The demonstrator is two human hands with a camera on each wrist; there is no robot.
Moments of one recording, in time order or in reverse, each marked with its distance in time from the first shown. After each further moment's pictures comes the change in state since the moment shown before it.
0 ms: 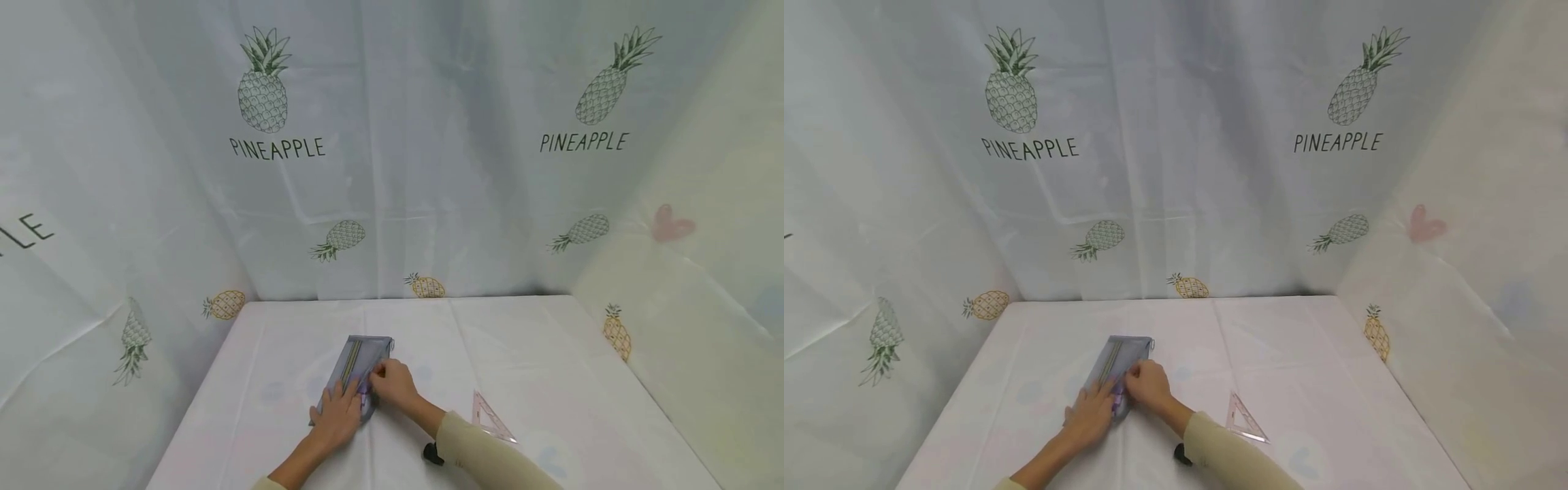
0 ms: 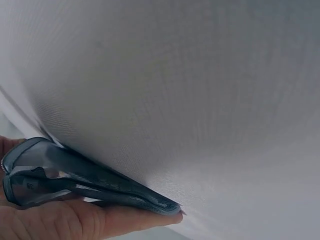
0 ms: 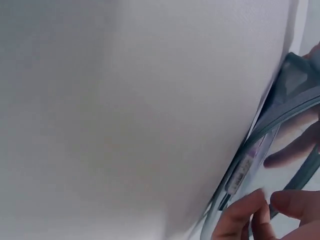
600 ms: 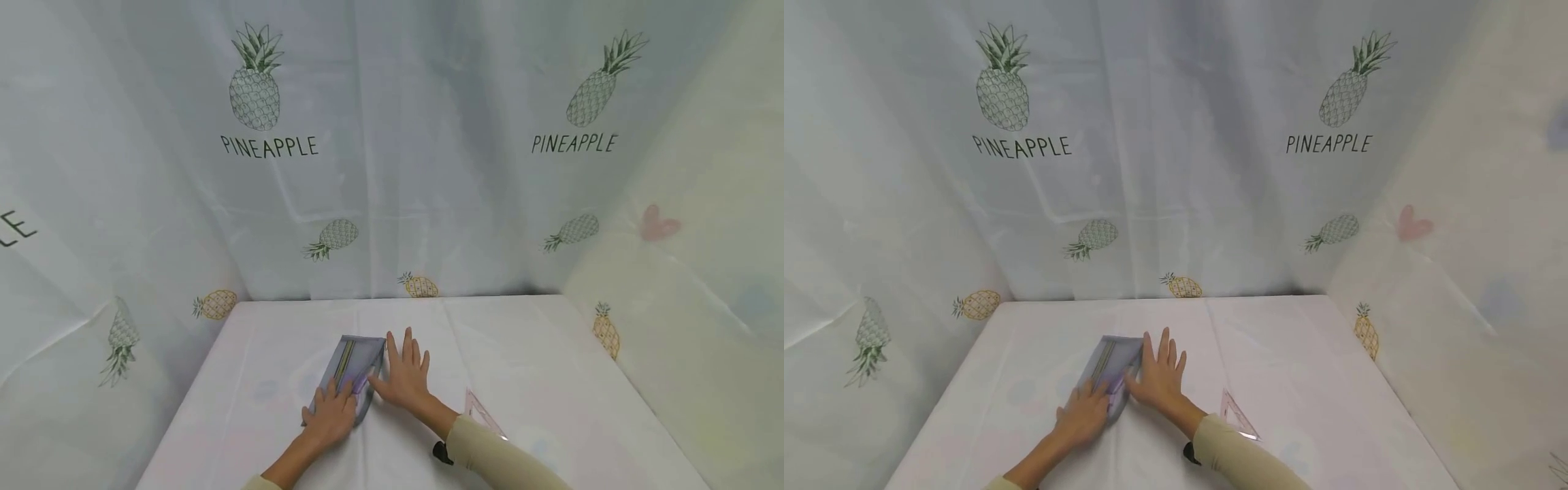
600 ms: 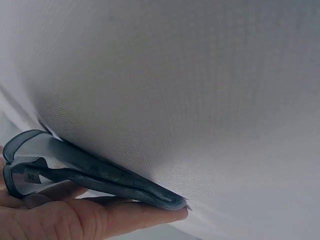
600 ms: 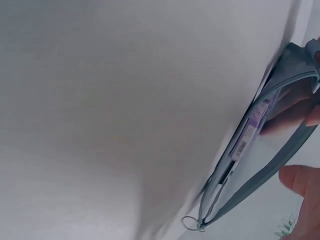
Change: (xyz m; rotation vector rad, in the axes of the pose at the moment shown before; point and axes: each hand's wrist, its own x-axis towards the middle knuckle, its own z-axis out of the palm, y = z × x) left_hand 0.002 0.000 -0.002 0.016 -0.027 0.011; right_hand -0.013 0.002 -0.028 -0.451 0.094 -0.048
